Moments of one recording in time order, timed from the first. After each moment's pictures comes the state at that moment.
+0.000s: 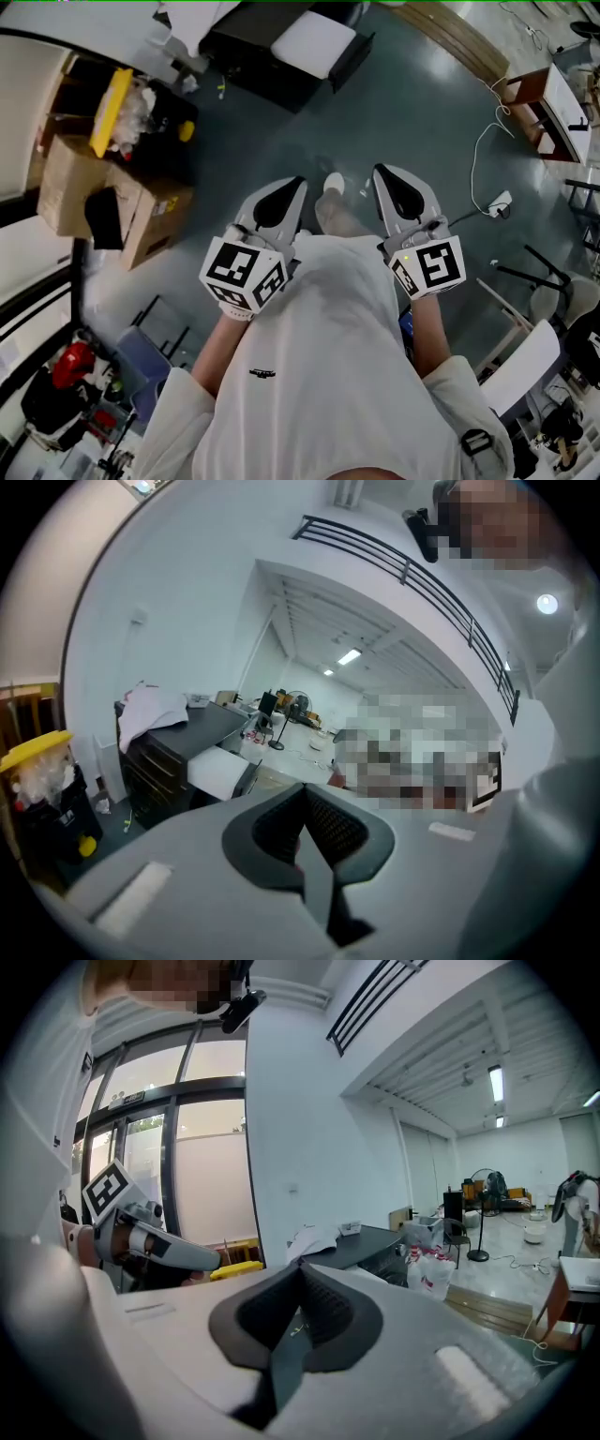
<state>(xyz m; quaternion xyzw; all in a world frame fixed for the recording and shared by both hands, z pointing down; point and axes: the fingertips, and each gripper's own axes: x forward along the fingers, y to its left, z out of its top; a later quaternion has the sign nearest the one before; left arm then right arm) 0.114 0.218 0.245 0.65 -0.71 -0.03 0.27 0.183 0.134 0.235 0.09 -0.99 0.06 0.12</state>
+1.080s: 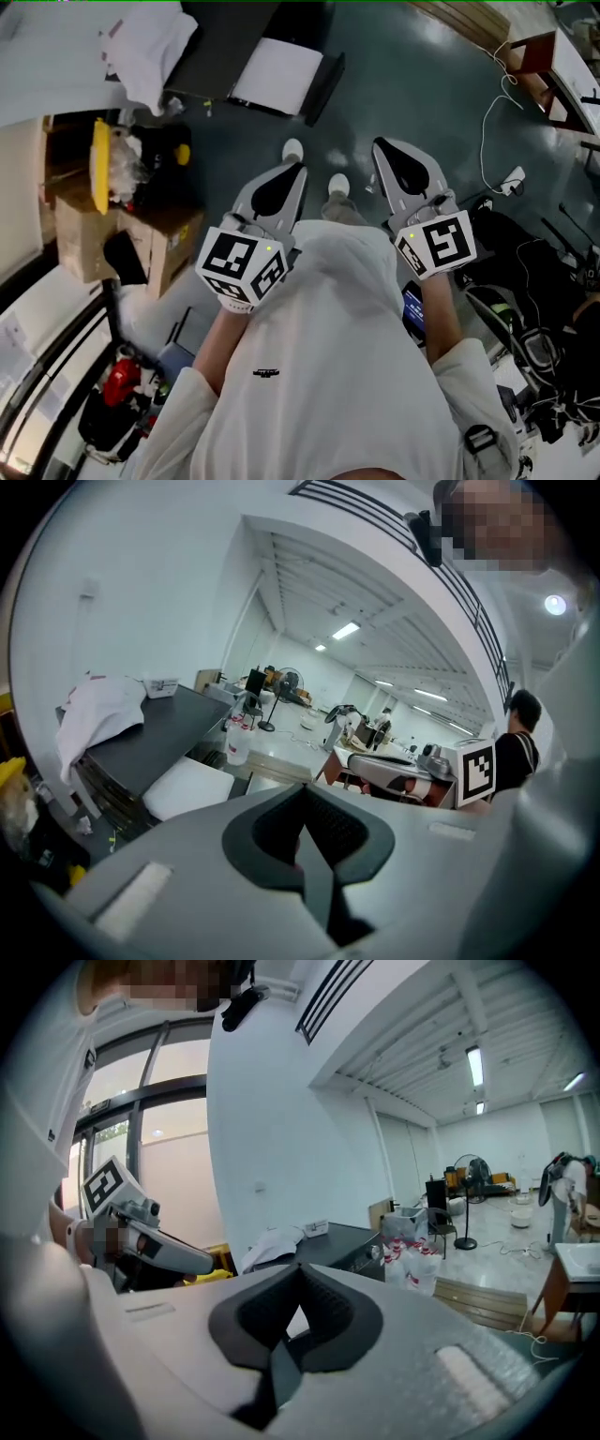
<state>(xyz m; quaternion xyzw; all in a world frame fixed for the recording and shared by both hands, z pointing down) 0.030 0.032 0.265 0.68 -0.66 0.03 0.31 0.096 -0.051 0.259 0.13 -0.98 0.11 0.12</state>
